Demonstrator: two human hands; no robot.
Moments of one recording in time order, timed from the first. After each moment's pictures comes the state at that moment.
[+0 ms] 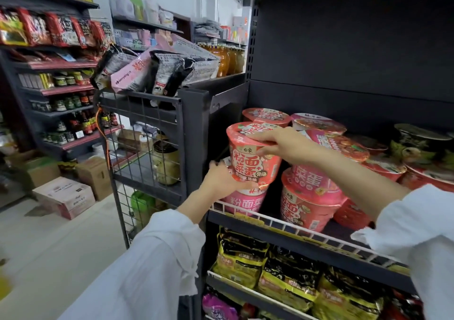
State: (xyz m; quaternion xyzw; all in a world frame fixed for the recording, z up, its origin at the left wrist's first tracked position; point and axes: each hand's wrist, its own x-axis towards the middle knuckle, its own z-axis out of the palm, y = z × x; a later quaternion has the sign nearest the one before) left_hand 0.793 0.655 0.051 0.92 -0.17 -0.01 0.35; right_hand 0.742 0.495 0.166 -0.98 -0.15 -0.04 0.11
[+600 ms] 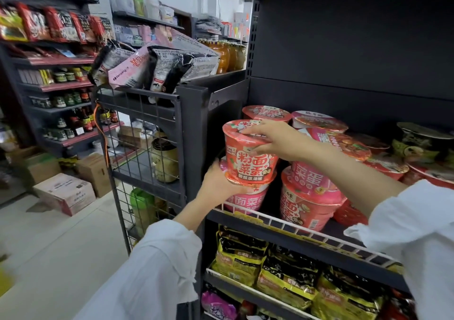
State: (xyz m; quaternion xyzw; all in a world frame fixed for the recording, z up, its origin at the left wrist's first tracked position) left_hand 0.777 0.653 0.042 0.86 -0.11 0.02 0.49; right_hand 0.746 0.504 0.169 -0.97 -0.19 -0.07 0.10
